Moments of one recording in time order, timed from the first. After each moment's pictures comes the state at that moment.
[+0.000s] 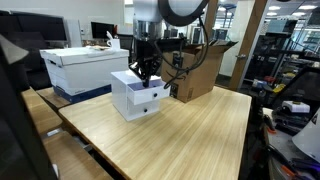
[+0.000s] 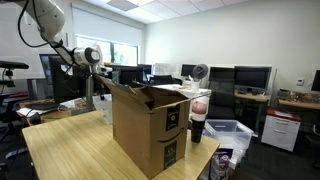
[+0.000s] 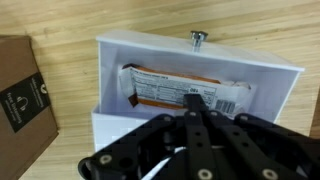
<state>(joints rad) 0.33 0.39 0.05 -1.86 -0.20 2.28 0.75</state>
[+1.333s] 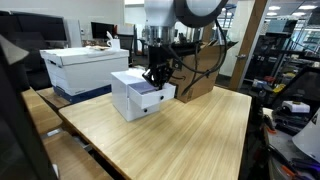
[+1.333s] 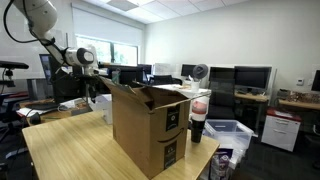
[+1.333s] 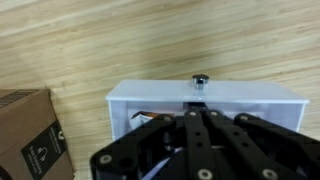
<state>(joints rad) 0.33 0.30 0.07 -2.02 -0.14 2.27 0.80</state>
